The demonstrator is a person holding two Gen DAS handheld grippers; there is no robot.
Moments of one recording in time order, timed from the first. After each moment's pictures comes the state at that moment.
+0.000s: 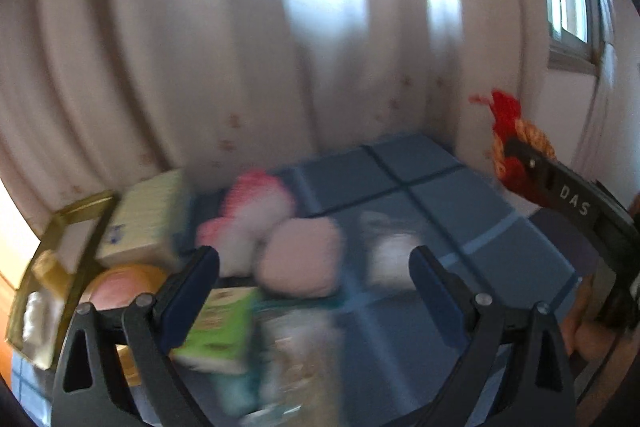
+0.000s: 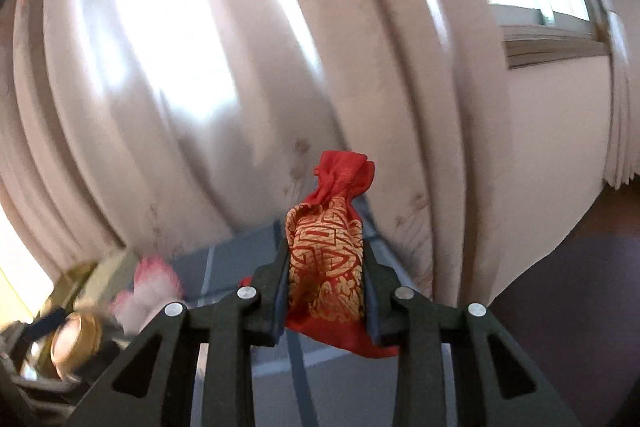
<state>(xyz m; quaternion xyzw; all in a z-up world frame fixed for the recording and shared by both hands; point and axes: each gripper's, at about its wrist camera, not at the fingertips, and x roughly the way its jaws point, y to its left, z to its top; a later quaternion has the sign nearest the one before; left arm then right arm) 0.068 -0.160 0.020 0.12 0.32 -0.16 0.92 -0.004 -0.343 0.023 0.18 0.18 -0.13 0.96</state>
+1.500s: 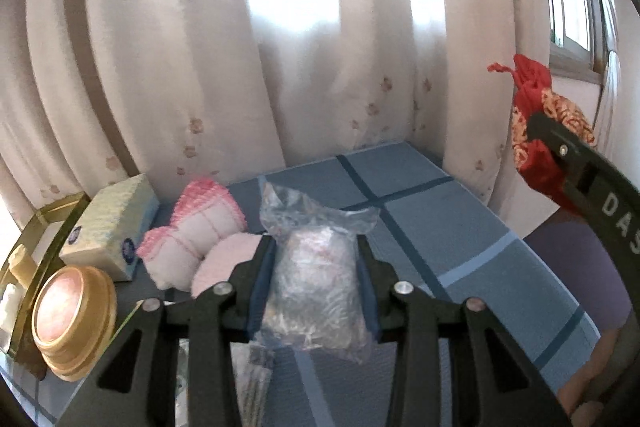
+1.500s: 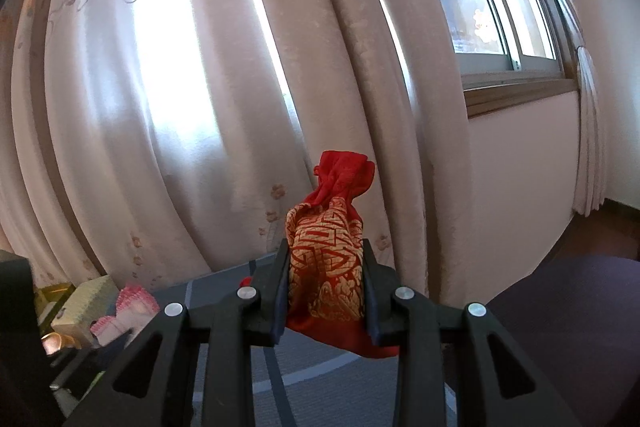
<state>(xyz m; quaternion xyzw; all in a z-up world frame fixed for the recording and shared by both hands) 0.066 -0.198 -0.003 0.10 0.28 -0.14 0.94 -0.022 -0.317 0.031 0.14 0.12 -0.20 0.96</state>
